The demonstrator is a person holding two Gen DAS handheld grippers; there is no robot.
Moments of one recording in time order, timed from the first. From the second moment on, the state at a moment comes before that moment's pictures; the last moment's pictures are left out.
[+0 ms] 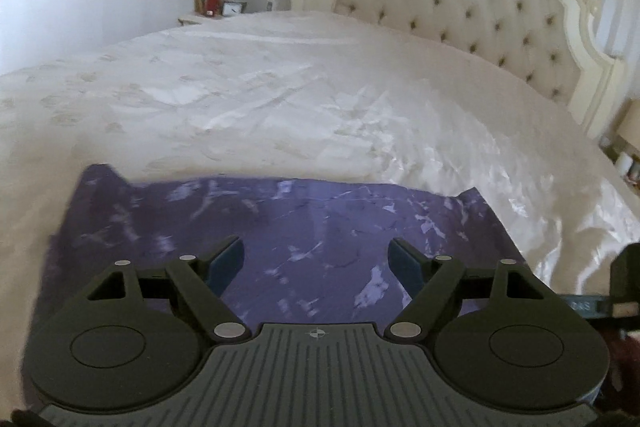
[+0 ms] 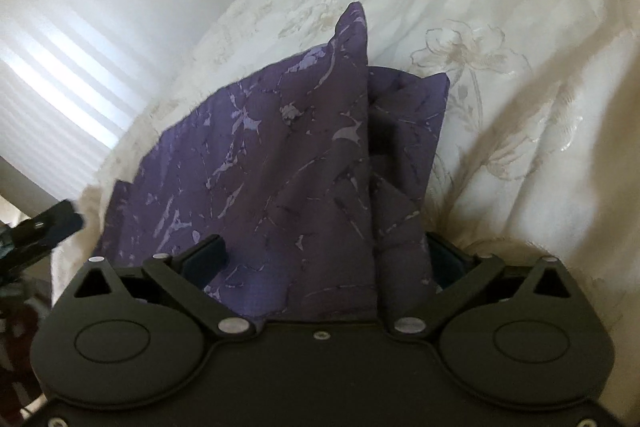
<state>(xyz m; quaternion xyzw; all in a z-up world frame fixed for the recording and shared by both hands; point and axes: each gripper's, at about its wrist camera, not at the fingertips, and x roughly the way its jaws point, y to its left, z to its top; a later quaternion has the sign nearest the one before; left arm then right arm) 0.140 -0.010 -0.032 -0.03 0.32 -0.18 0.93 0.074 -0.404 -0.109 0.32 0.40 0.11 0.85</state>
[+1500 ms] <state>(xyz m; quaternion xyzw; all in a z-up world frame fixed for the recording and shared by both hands) 0.075 -0.015 -0.090 -0.05 0.40 -0.15 0.90 0.067 -0.421 -0.115 0.39 0.38 0.12 0.83</state>
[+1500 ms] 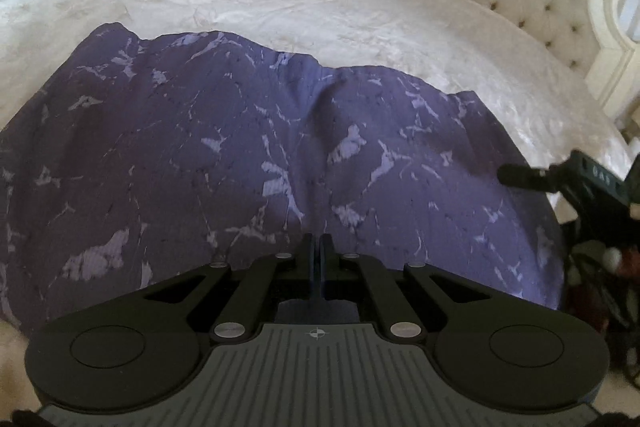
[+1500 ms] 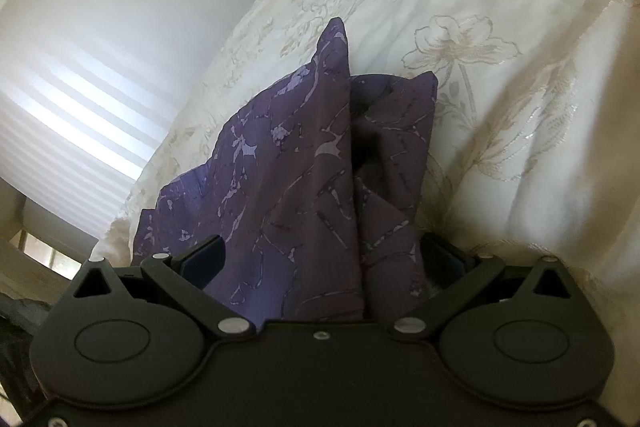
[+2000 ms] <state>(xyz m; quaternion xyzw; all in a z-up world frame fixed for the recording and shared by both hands) 0.072 -0.010 -0.108 -0.08 0.40 -0.16 0.90 0.055 -0.441 -0.116 0.45 0.38 0.12 0.80</state>
